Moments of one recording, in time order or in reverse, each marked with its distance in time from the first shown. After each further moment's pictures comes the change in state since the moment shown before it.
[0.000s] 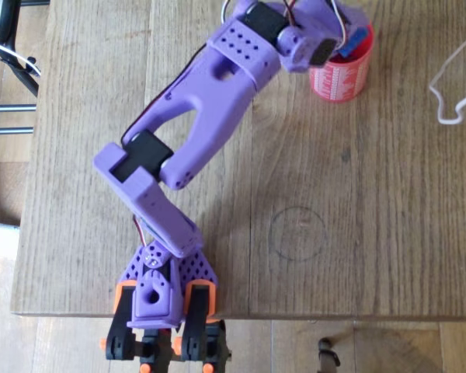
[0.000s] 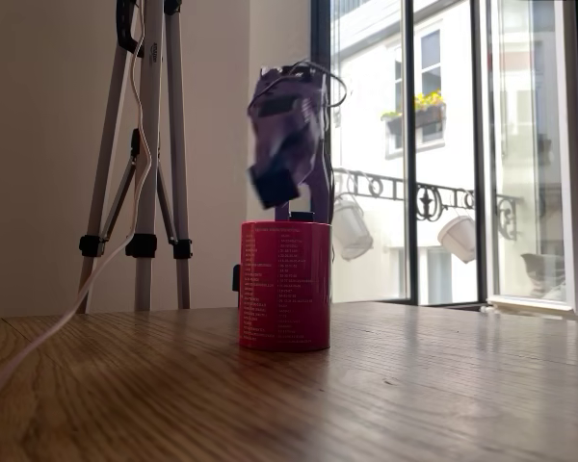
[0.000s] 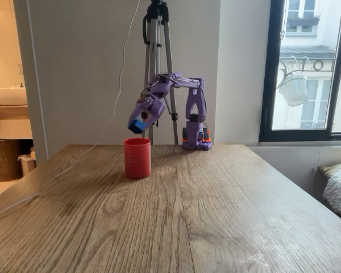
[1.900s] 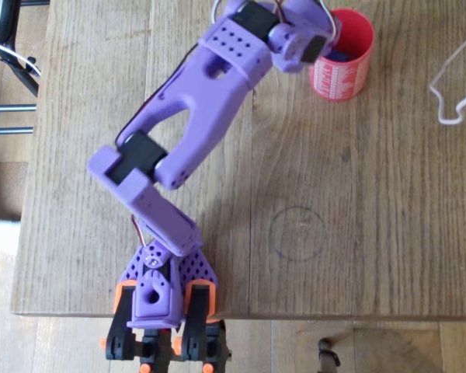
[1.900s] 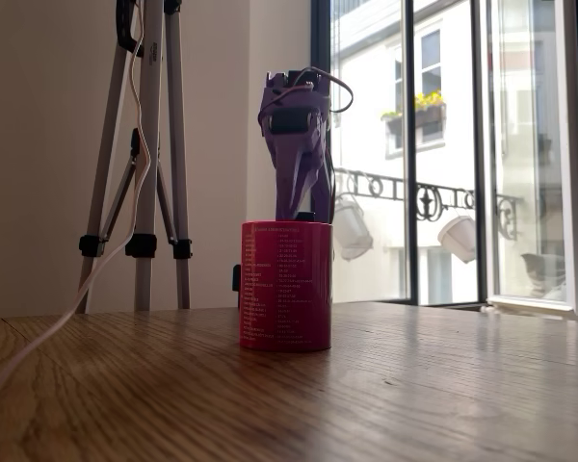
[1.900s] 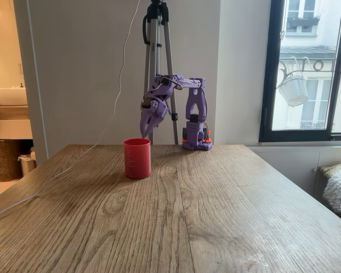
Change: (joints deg) arm -3.8 4.7 1.8 -2.3 -9.0
